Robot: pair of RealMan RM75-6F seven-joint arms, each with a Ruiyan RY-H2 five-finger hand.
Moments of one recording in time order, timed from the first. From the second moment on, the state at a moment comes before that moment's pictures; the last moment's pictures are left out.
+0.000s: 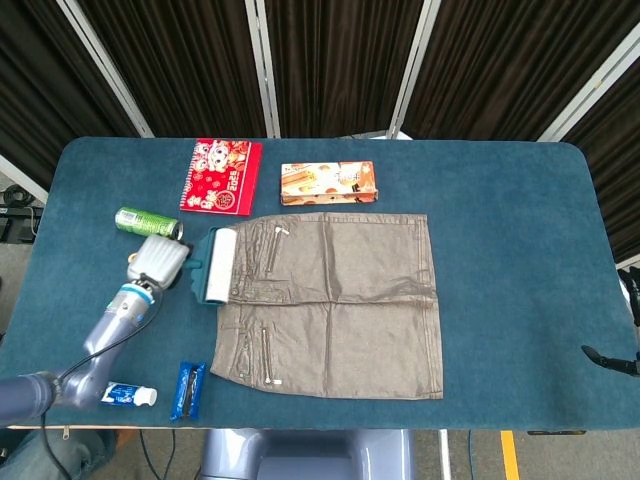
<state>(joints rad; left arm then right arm) -0.87 -1.37 0.08 -1.41 0.89 0.95 0.56 0.07 -0.89 0.14 -1.74 -1.31 1.38 0.10</state>
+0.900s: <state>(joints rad) -0.72 -1.33 0.04 -1.41 0.99 0.96 0.44 0.07 -0.89 0.13 -1.76 -1.33 1.40 0.09</state>
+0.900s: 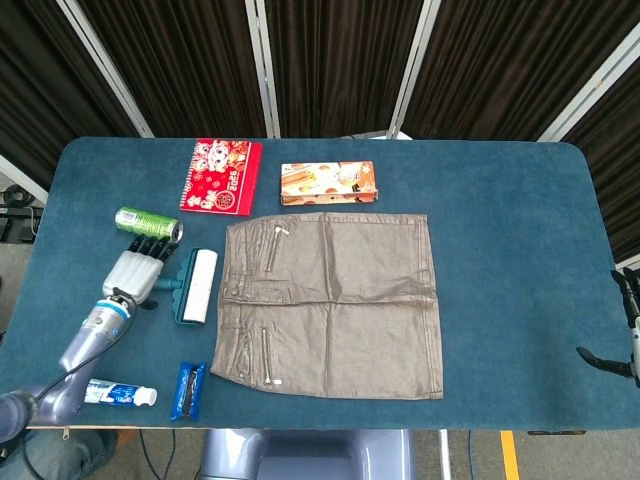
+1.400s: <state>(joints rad) -0.34 -1.09 0.01 -1.78 1.18 1.56 0.27 0.05 -0.88 0.11 -1.75 -1.40 1.44 0.14</state>
